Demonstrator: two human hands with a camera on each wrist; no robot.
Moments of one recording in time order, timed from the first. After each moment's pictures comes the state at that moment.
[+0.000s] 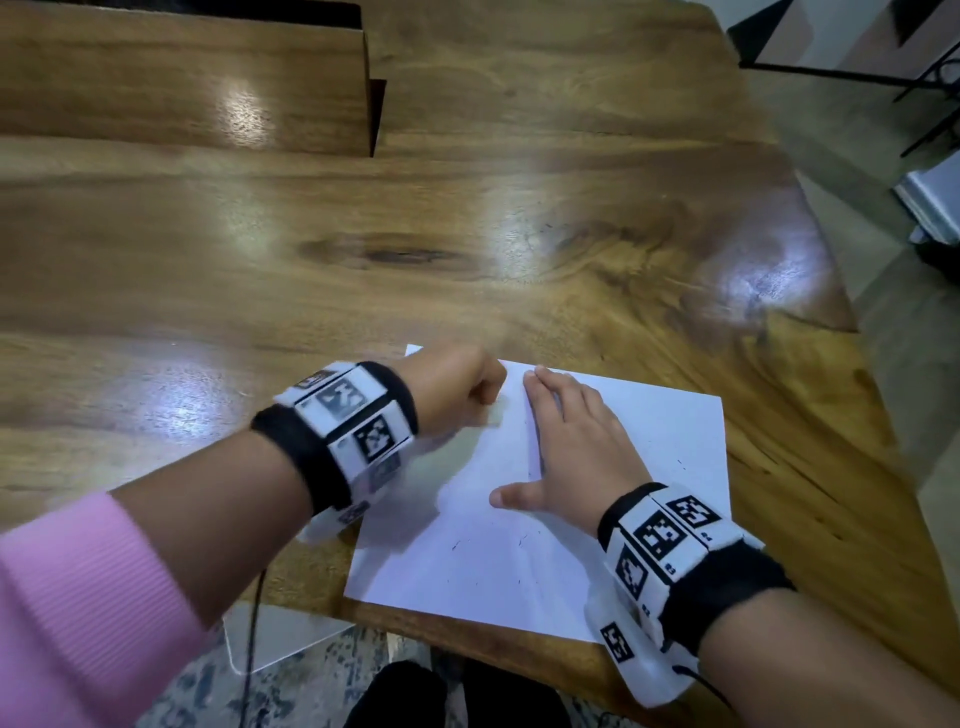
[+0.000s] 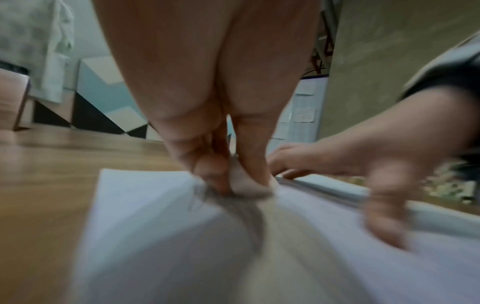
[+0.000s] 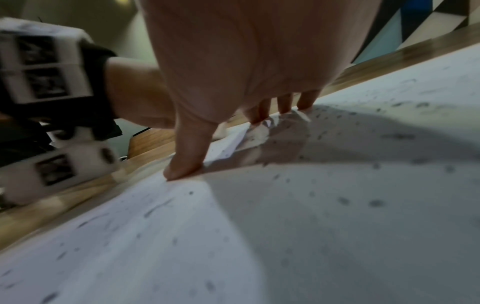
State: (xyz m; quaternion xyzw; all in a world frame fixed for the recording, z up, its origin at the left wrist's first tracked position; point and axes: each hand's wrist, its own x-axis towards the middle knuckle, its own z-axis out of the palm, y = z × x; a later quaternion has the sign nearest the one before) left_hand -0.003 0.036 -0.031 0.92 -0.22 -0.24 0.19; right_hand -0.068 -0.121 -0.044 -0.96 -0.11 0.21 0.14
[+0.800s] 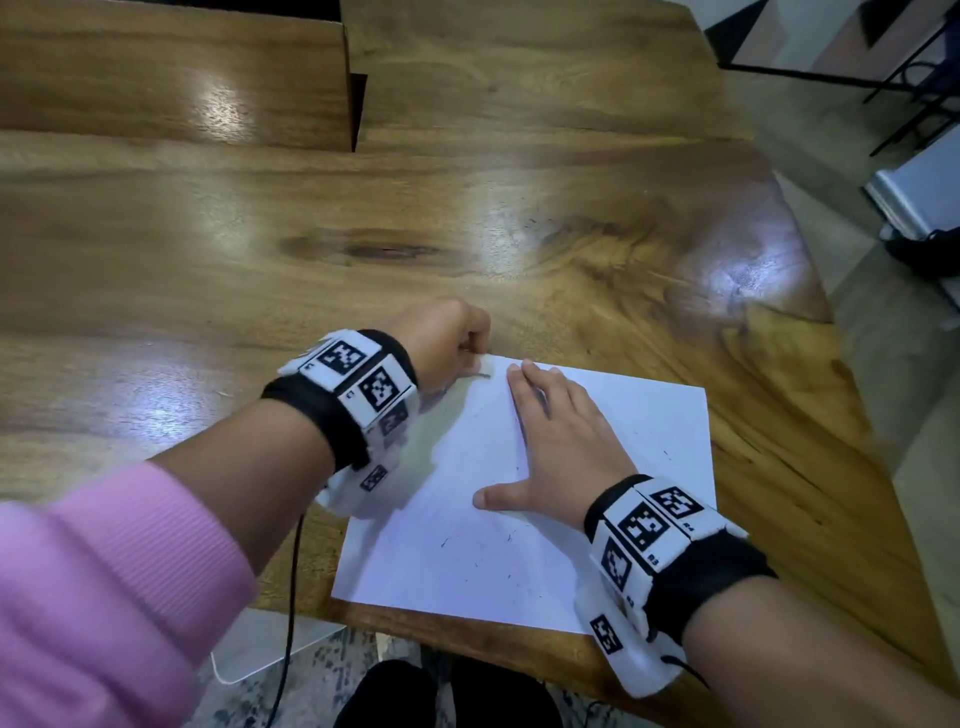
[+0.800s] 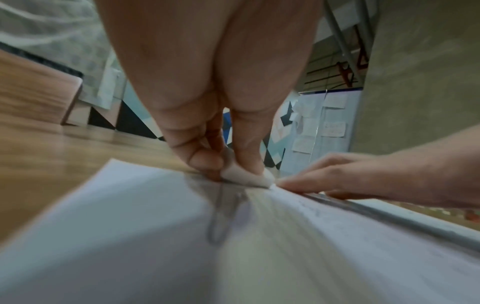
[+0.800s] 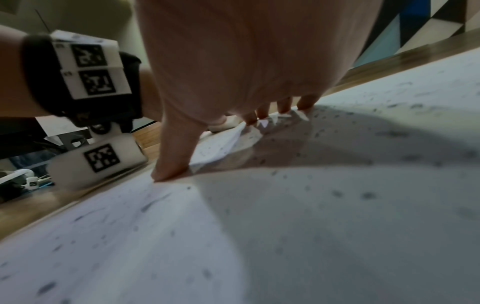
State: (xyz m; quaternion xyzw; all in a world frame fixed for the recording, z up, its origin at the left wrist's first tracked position) left_hand 0.019 0.031 -0.028 0.94 -0.18 -0.17 0.25; right_hand -0.070 -0.121 -0.047 -0.96 -0.11 0.22 0.13
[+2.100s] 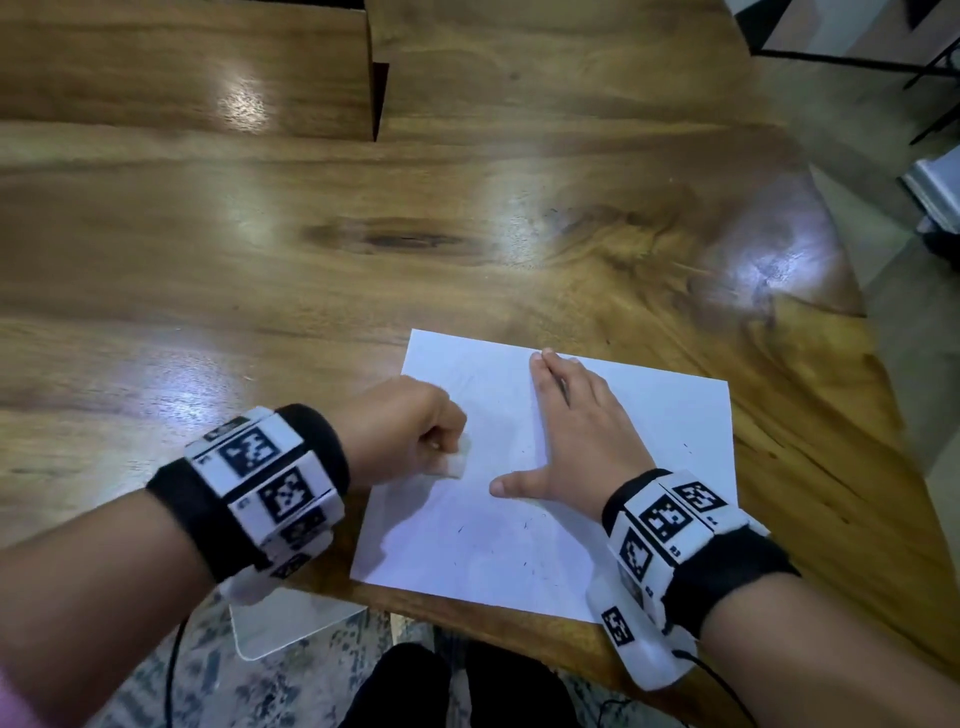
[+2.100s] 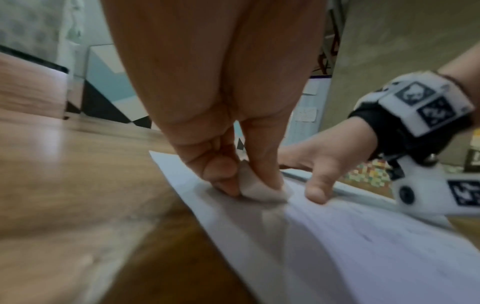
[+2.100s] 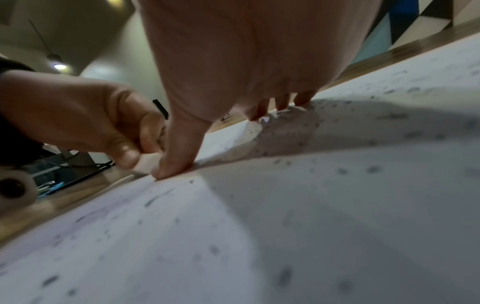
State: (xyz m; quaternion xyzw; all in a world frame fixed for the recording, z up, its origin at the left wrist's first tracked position) left_hand -0.046 0.070 -0.032 0.91 -0.24 -0.29 0.18; right_hand -0.070 -0.121 -0.049 -0.96 -0.10 0.21 0.14
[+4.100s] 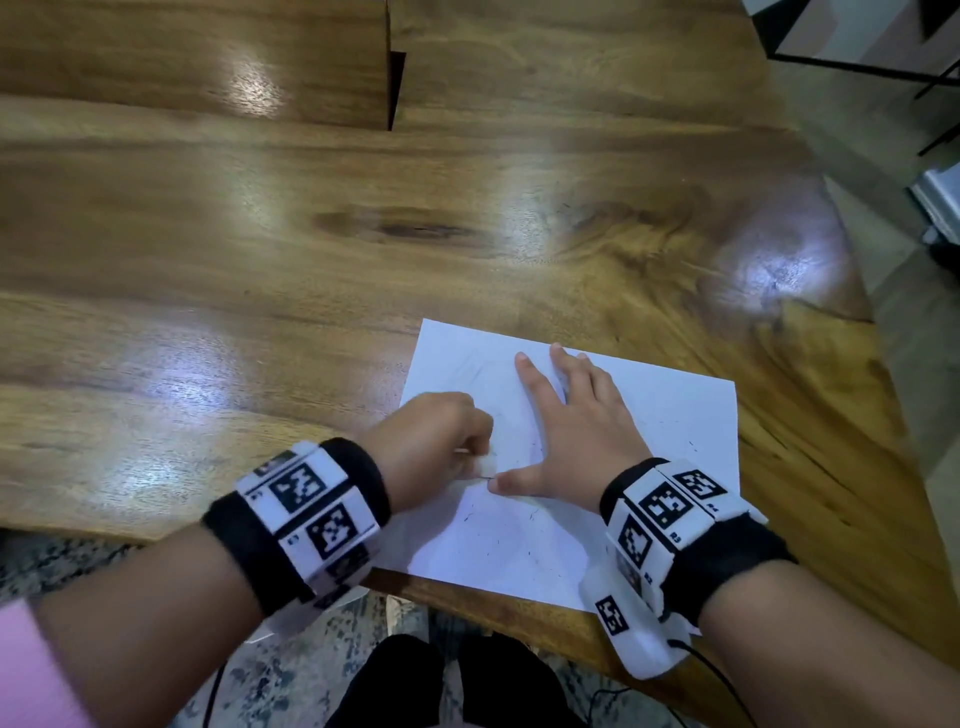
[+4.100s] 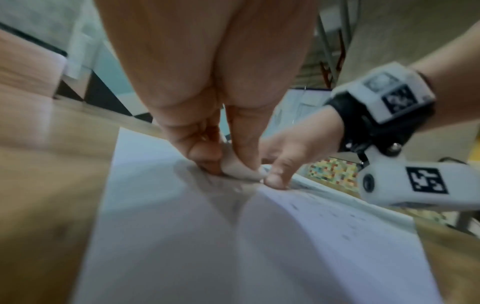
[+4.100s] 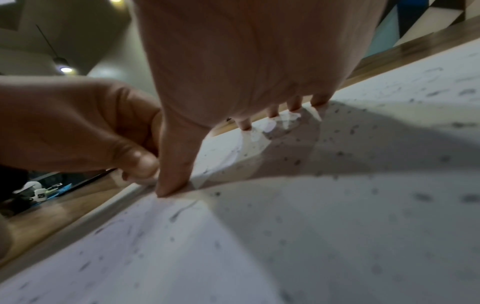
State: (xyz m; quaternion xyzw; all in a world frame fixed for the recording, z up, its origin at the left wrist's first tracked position) left_hand -0.071 0.060 -0.037 0.91 -0.22 -0.20 0.28; right_hand -0.070 -0.113 -0.044 -0.96 -0.10 0.26 0.09
